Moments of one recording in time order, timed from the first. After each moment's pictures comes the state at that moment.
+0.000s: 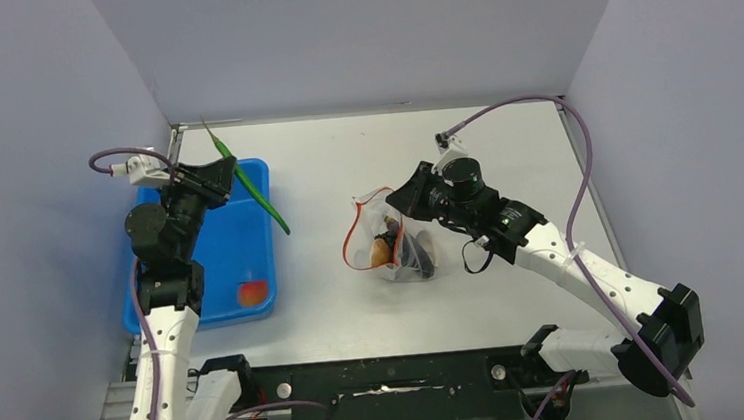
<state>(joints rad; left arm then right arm) 0.08 0.83 0.79 0.14 0.26 -0.71 0.68 1.19 1.01 -0.22 -0.01 0.80</state>
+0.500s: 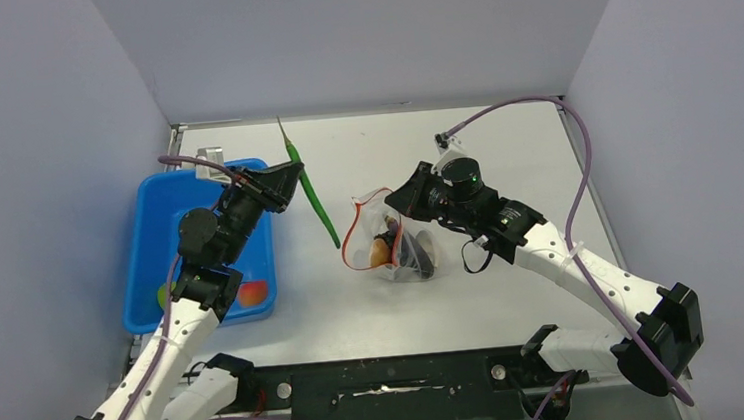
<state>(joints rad) -0.34 0.87 0.71 0.39 0.16 -0.72 0.68 1.19 1.01 -0.22 -0.02 0.82</state>
